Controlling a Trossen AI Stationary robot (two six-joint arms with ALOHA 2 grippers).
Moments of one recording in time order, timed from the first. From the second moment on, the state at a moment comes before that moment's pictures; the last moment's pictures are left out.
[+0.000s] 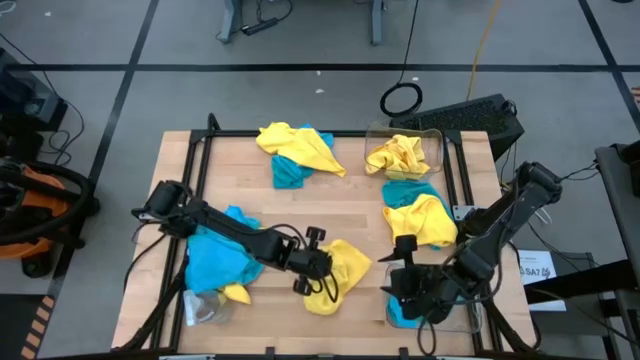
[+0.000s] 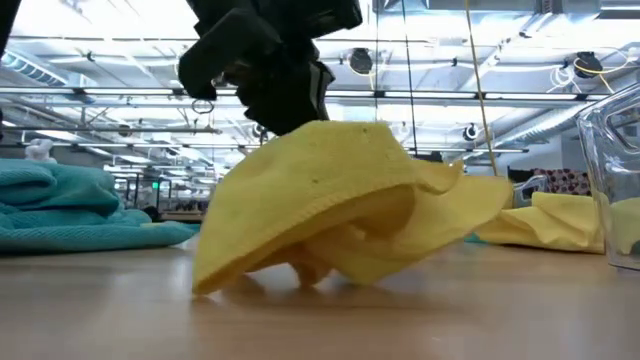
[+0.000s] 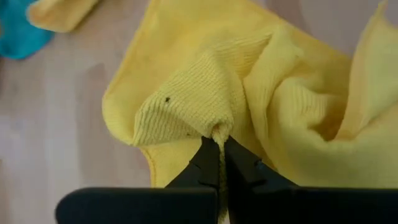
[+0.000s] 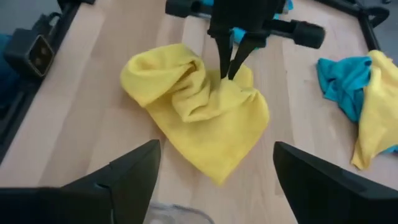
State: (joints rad) left arm -0.35 1.89 1.31 -0.39 -0.28 0.09; right arm 0.78 1.45 1.22 -0.79 0.63 0.43
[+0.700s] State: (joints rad) left arm -0.35 1.78 1.33 -0.30 -0.39 0.17; right arm 0.65 1.57 1.22 -0.61 0.68 0.30
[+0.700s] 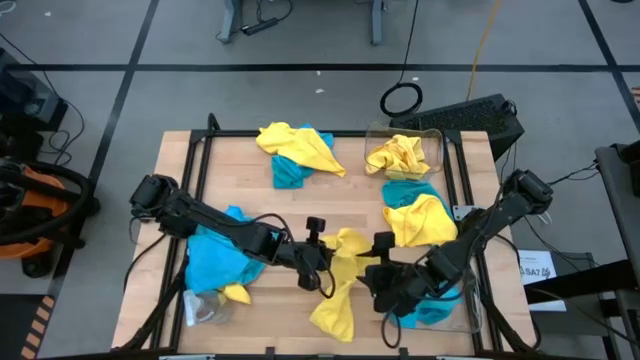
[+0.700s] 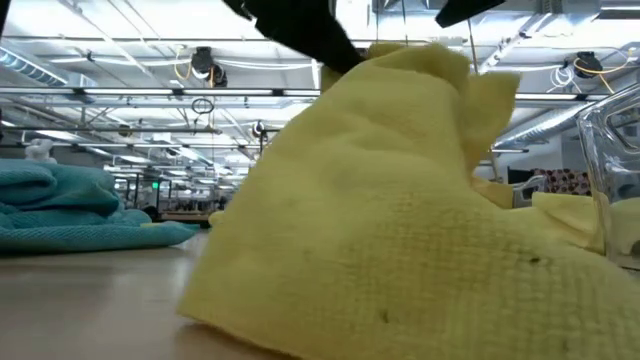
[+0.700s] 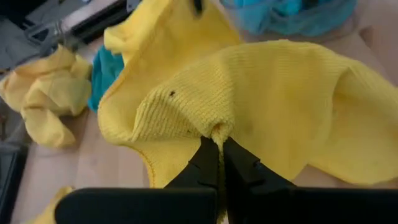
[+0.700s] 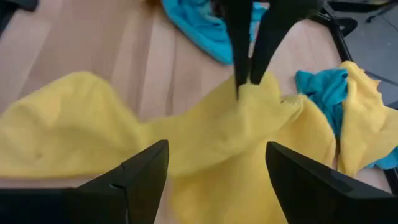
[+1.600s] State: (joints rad) left arm -0.39 1.78 1.50 -0.35 -0.45 0.35; right arm 0.55 1.67 1.22 -0.54 0.82 0.27
